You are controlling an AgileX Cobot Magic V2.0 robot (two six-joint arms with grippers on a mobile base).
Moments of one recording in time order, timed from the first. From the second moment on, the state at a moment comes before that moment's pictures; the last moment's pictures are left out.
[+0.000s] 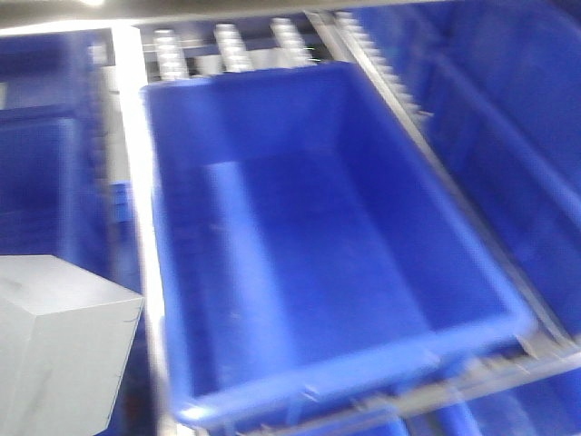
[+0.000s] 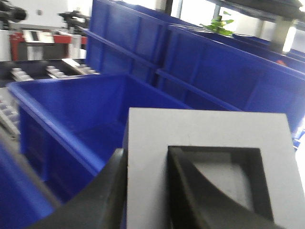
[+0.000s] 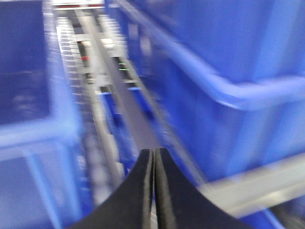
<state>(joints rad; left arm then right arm) -0.56 0.24 -0.44 0.00 0.30 -0.23 -0.09 -0.02 0.03 0.01 0.22 0.01</state>
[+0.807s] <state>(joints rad) -0.56 0.24 -0.44 0.00 0.30 -0.23 -0.09 -0.02 0.02 0.01 0.19 0.01</state>
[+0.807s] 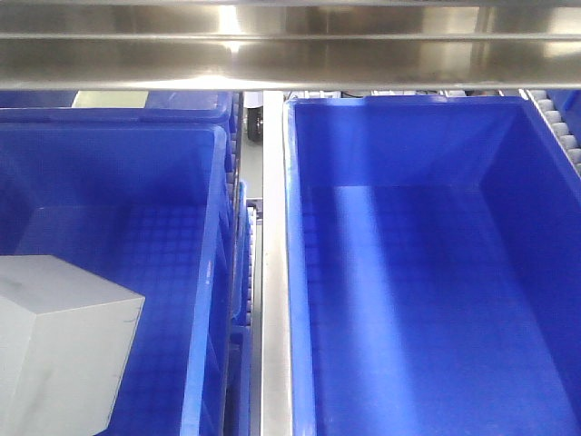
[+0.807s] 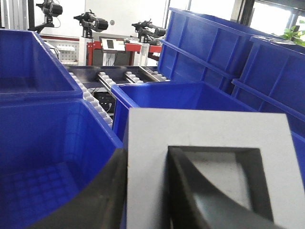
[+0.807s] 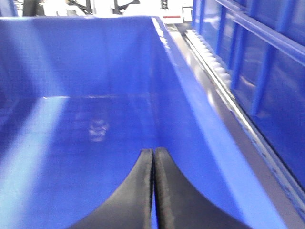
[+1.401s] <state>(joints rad) -0.56 0.24 -0.44 0.00 0.30 -0.23 -0.09 -0.02 0.02 0.01 0.19 0.01</state>
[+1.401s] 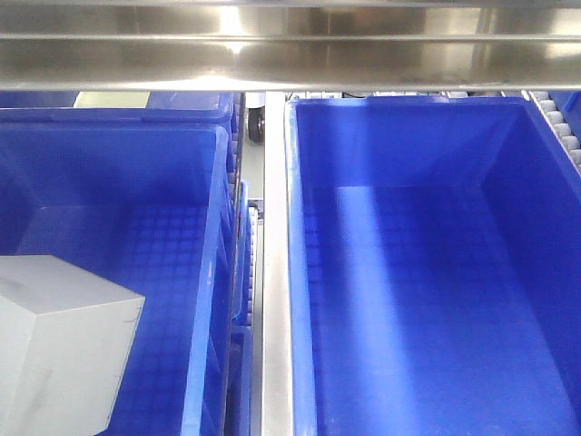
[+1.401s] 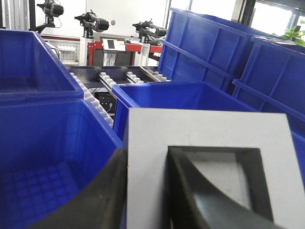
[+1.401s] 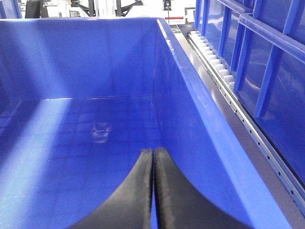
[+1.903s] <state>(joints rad) -0.56 0.24 -0.44 0.00 0.29 -0.23 -0.09 -0.02 0.02 0.01 0.19 0.01</state>
